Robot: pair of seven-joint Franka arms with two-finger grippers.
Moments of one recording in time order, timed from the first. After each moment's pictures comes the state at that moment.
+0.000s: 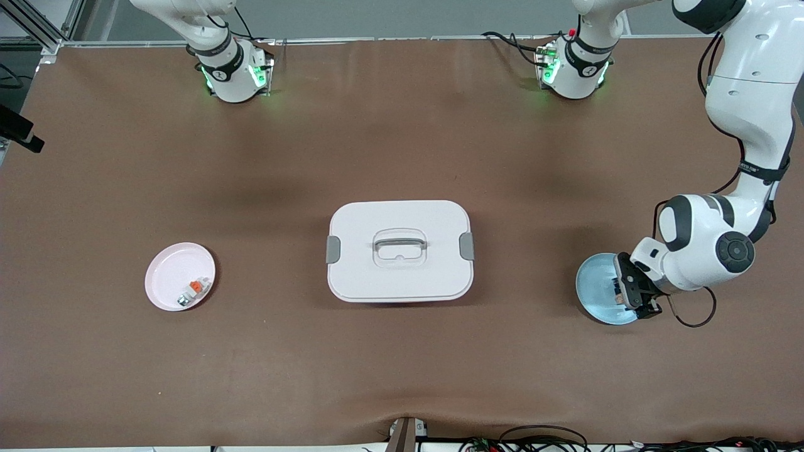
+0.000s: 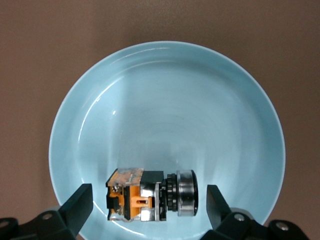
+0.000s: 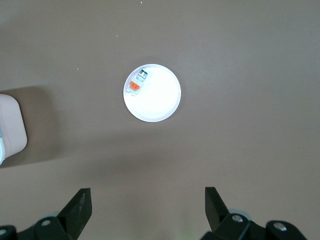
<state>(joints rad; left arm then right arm) 0.26 0.69 -0.25 -1.73 0.14 2.43 1.47 -0.08 -0.06 -0.07 -1.53 0.01 1.48 -0.01</state>
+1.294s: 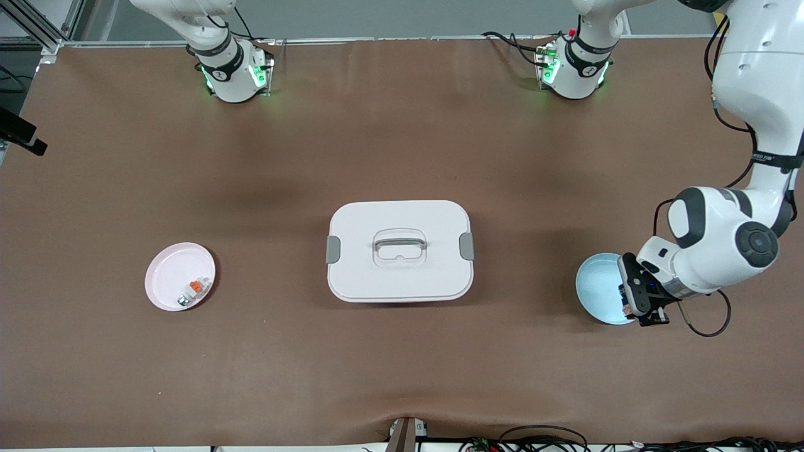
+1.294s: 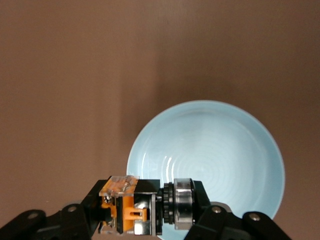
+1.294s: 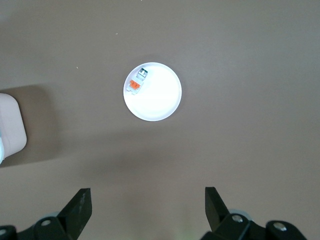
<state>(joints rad) 0.27 0.60 -0.33 -1.64 0.08 2.31 1.46 -0.08 -0.05 -0.08 -1.53 0.03 1.48 -0.01</state>
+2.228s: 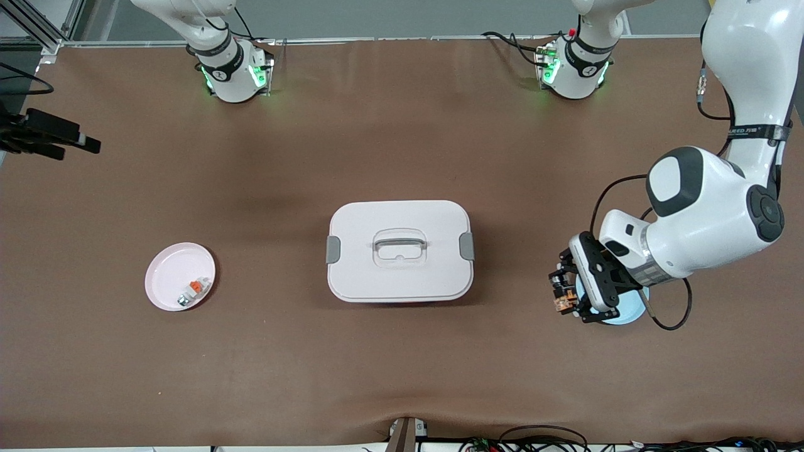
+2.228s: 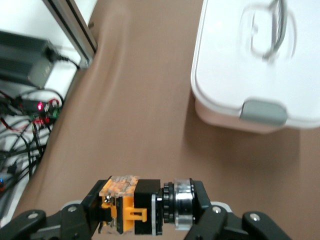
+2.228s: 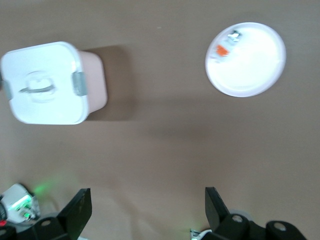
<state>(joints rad) 0.26 0.55 -0.63 -1.45 -0.12 2.17 1.16 -0.11 0.02 -0.07 -1.56 0.38 1.38 -0.13</state>
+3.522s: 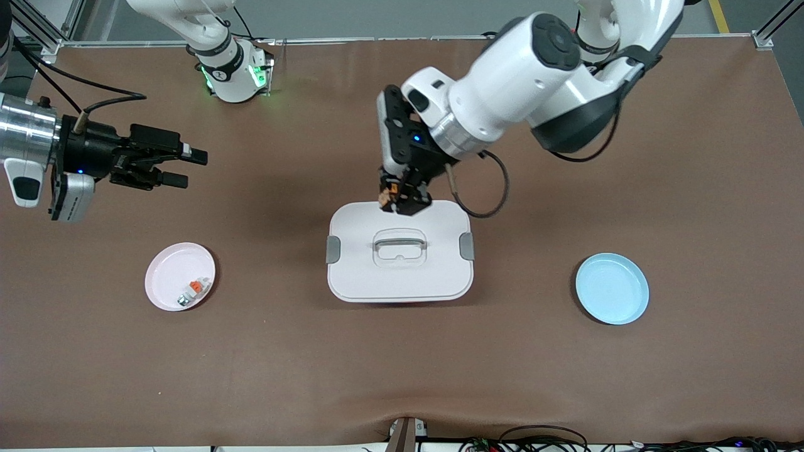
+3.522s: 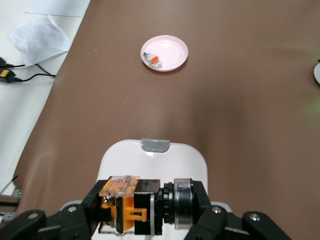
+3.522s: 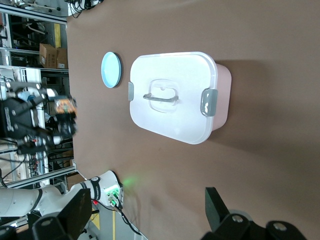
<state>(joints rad) -0.10 0.51 -0.82 -1.34 0.00 2.19 0.72 0.07 0.09 -0.06 -1.62 0.80 1.57 -0.16</state>
